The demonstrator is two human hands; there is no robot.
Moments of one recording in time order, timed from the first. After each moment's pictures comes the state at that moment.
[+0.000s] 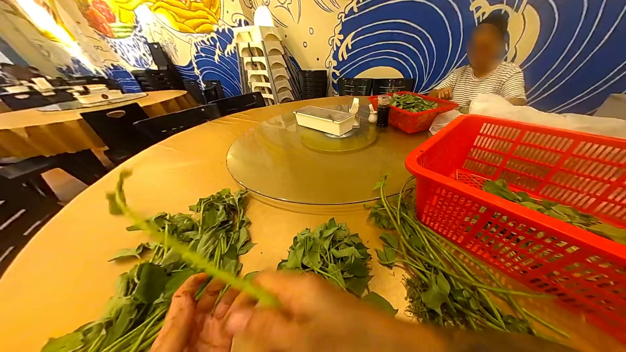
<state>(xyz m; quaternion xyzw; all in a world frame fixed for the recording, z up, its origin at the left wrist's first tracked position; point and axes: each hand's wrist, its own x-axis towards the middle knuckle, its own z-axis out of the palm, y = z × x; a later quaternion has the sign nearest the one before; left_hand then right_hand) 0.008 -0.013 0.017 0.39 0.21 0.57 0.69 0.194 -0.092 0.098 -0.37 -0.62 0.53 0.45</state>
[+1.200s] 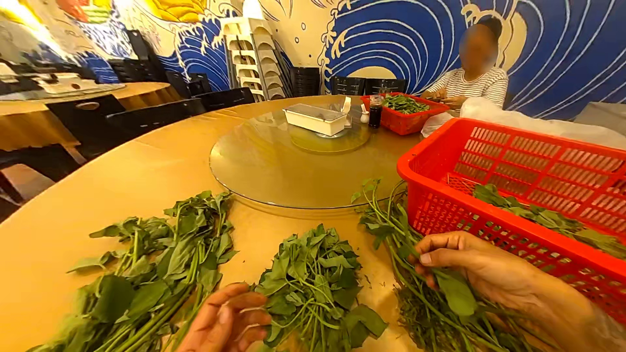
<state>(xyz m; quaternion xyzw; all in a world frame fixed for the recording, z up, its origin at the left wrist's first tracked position) 0.024 -0.016 0.017 0.57 0.26 0.41 0.67 0.377 -0.147 0.079 -0.59 -0.37 0.55 0.46</state>
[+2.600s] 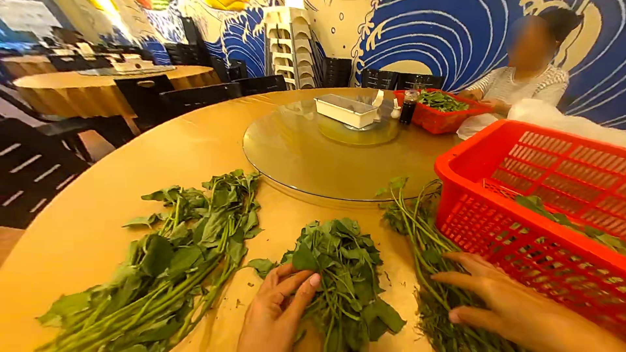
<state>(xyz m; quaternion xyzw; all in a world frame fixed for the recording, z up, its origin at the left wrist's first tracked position) 0.071 -0.037 0.022 0.69 0.49 0.32 0.42 0.388 -0.155 0.044 -0.70 -0.67 0.25 0.05</state>
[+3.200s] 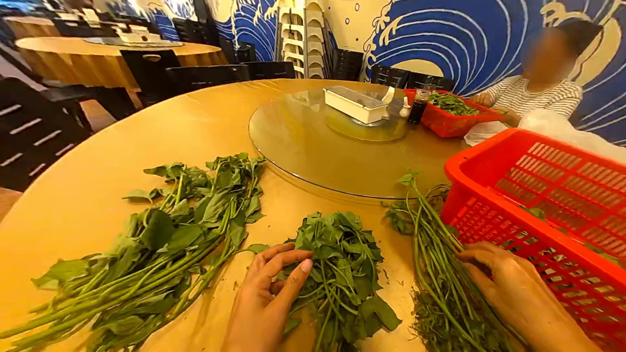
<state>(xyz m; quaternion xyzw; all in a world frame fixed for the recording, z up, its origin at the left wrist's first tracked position) 0.066 -0.035 0.015 0.66 0.48 0.39 0.42 0.387 -0.150 0.028 -0.78 -0.59 -0.02 0.20</state>
